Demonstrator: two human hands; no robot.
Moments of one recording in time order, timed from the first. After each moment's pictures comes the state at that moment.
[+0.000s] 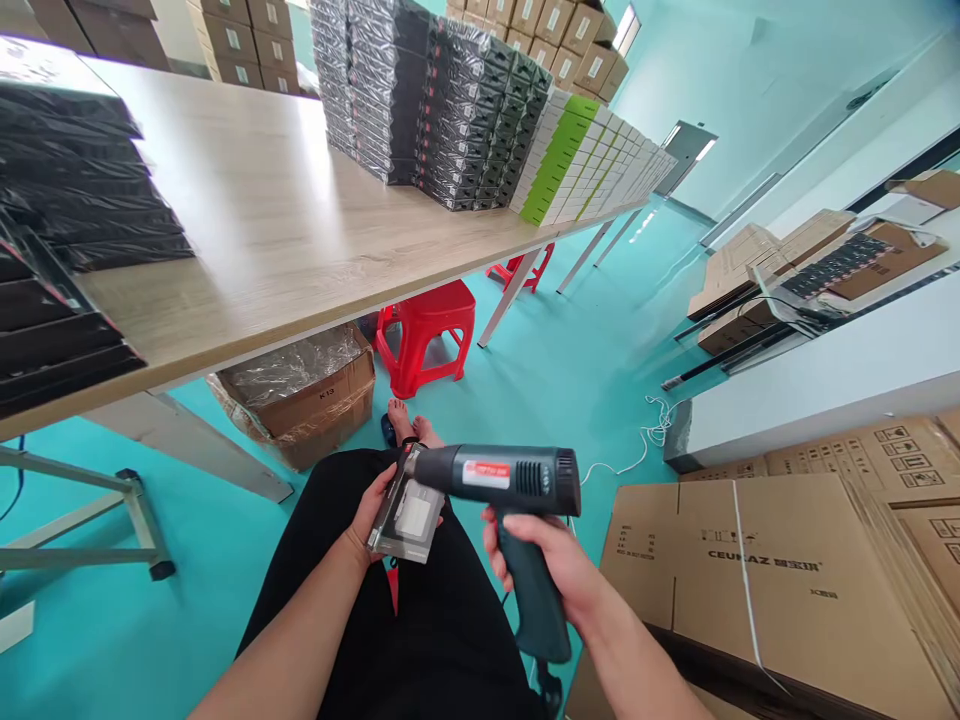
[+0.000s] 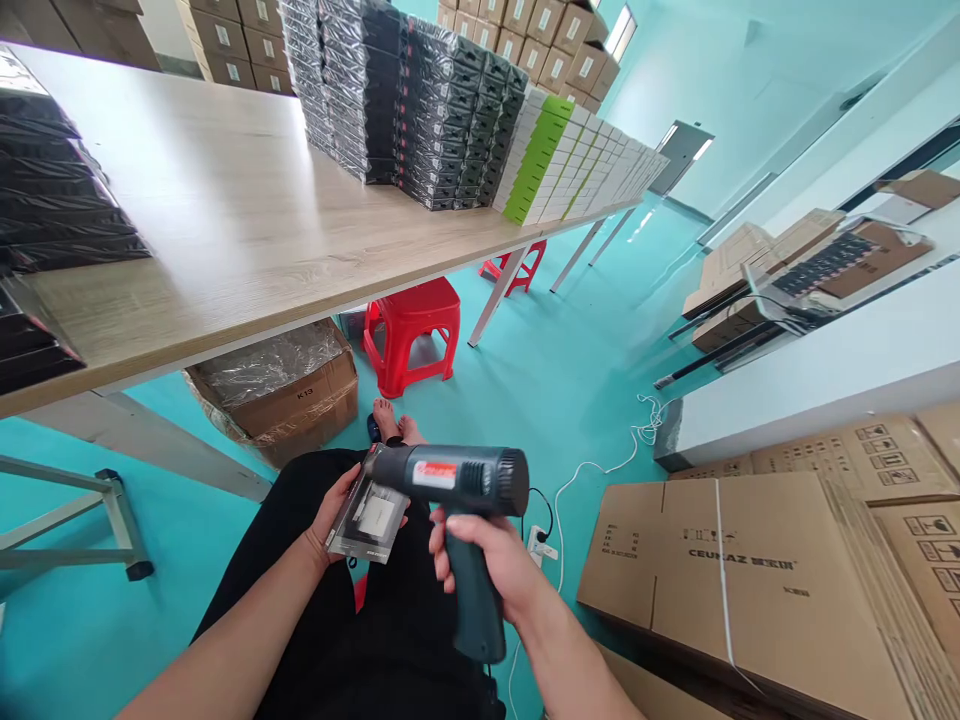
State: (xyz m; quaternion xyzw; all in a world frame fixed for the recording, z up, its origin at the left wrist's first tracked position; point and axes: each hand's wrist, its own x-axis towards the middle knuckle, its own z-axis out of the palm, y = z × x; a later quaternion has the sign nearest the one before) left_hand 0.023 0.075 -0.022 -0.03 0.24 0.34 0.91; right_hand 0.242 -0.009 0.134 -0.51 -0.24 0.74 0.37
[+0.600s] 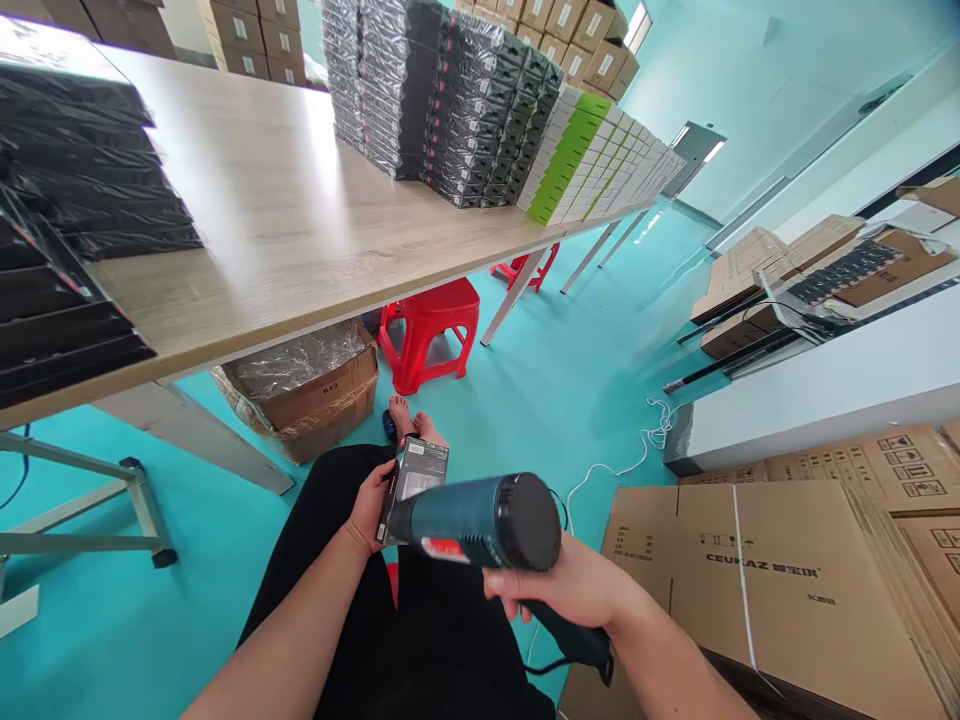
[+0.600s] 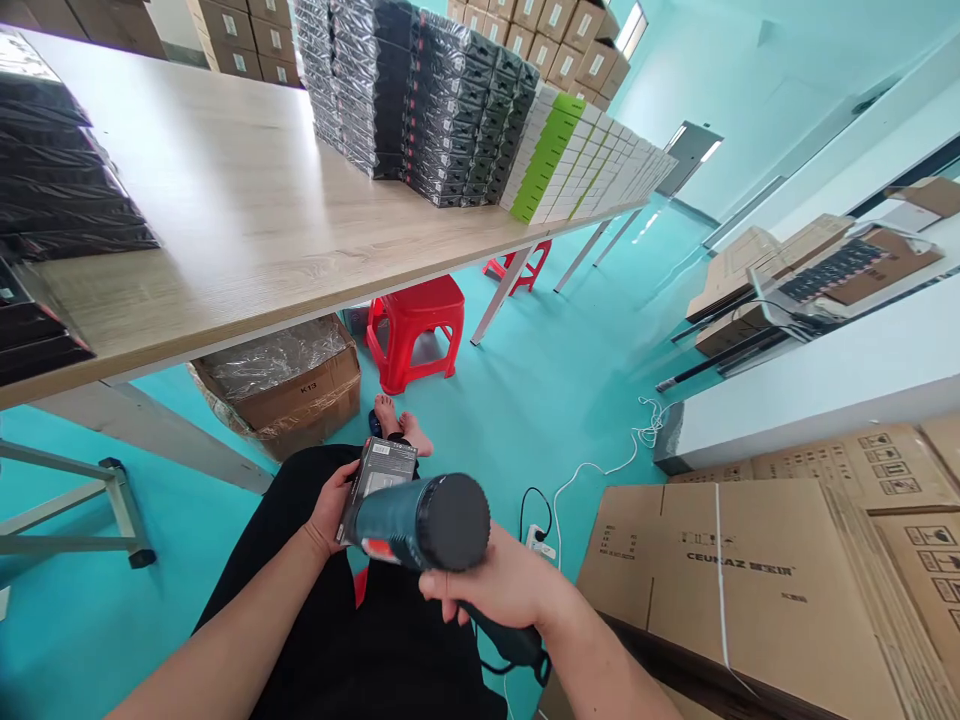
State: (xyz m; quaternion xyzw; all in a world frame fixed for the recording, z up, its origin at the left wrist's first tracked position) left_hand 0.019 0.080 -0.032 -0.05 0.34 0.39 0.86; right_hand 0.237 0.003 0.169 -0.53 -0.49 0.68 0.14
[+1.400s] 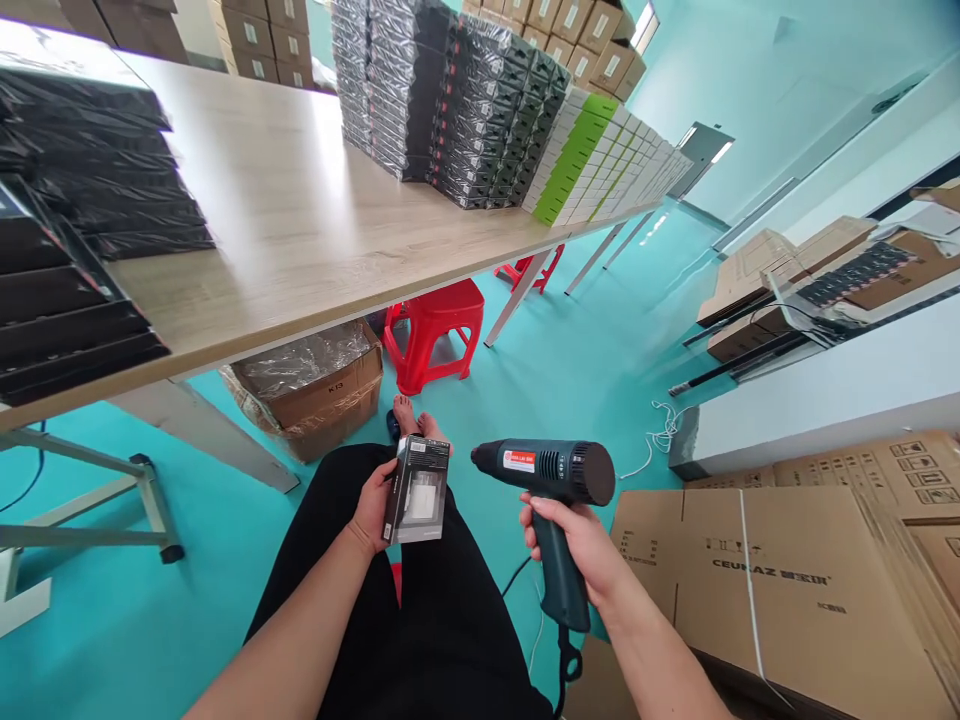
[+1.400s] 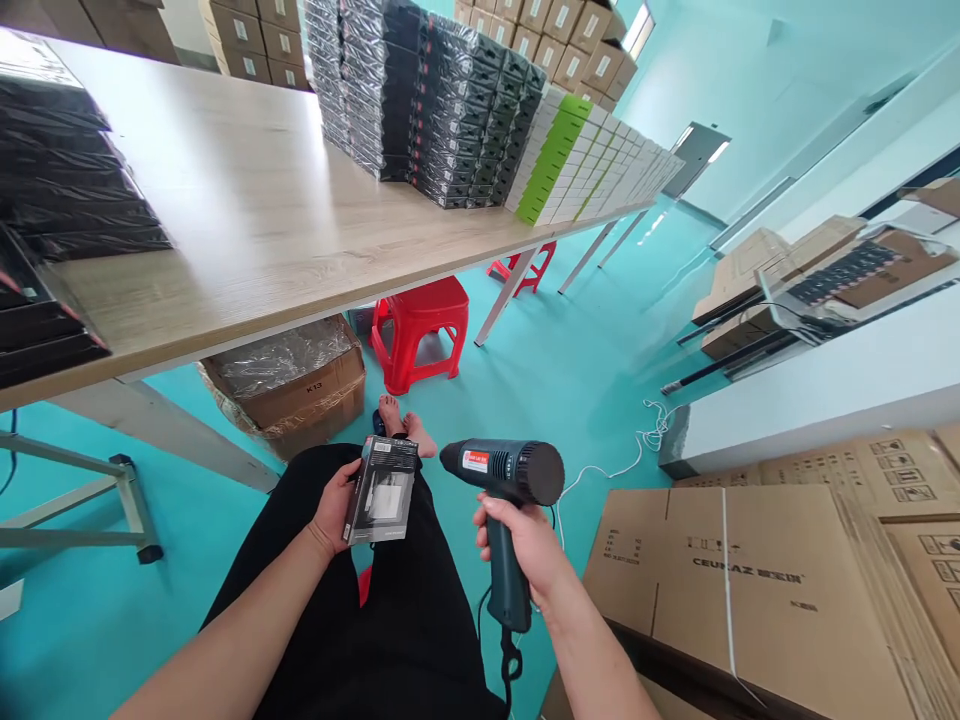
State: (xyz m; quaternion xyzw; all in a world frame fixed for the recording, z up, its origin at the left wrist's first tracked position) left_hand 0.019 0.079 -0.026 -0.04 0.30 0.38 0.87; right_hand 0.258 -0.002 0.133 -0.63 -0.27 0.61 0.40
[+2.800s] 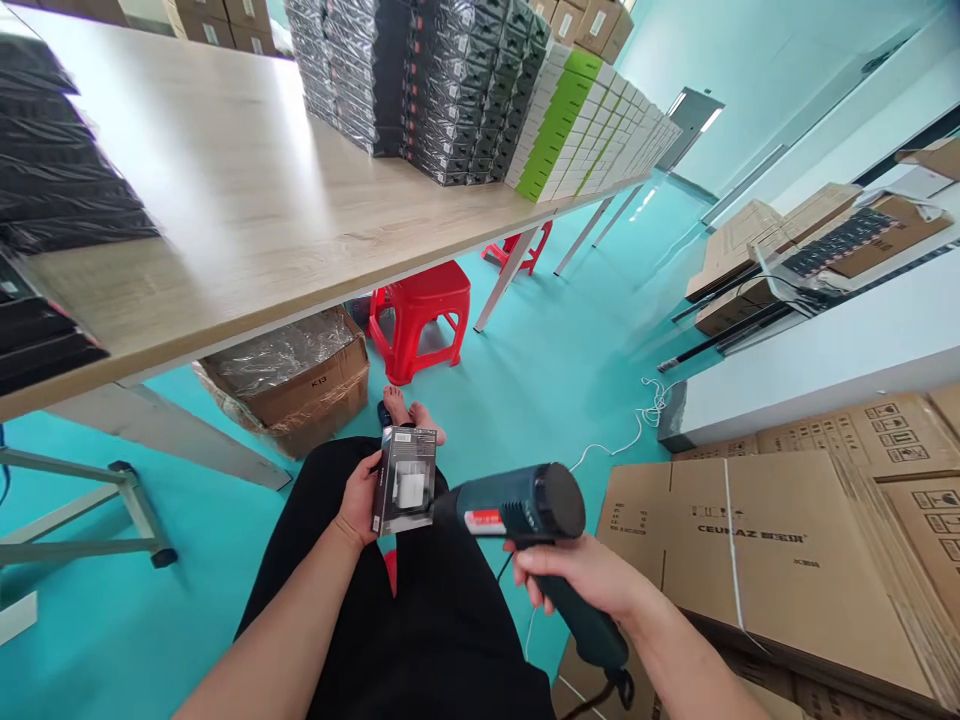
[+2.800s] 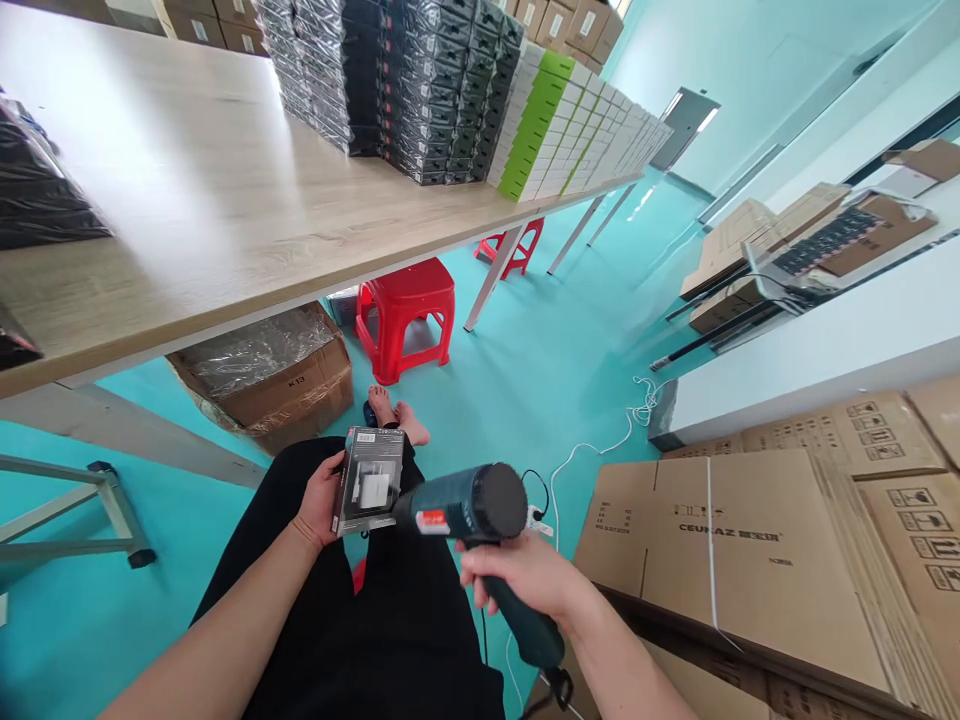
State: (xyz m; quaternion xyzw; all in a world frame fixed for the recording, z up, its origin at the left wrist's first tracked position) left_hand 0.019 0.082 -0.031 -0.03 0.32 0.39 0.87; right_hand 0.275 -0.028 0.139 -0.60 -0.34 0.70 0.21
